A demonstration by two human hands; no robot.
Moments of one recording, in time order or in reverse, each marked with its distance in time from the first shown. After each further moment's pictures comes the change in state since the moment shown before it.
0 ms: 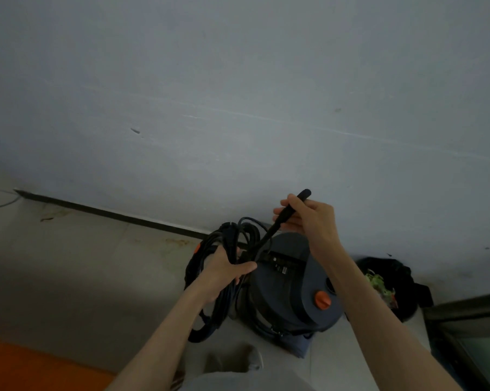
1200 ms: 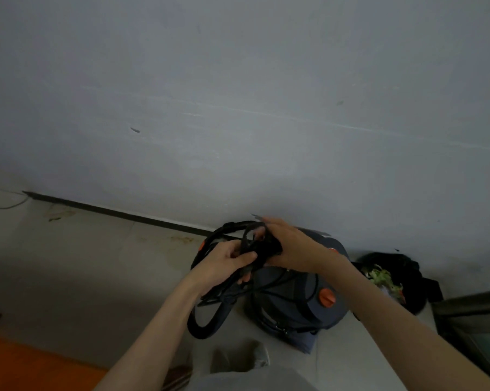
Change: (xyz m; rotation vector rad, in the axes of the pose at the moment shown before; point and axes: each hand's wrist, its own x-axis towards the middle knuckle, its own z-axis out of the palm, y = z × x) left_hand -0.004 0.019 -0.006 0.089 -0.219 0.159; right_hand 0.023 0.045 -0.014 -0.999 -0.731 -0.499
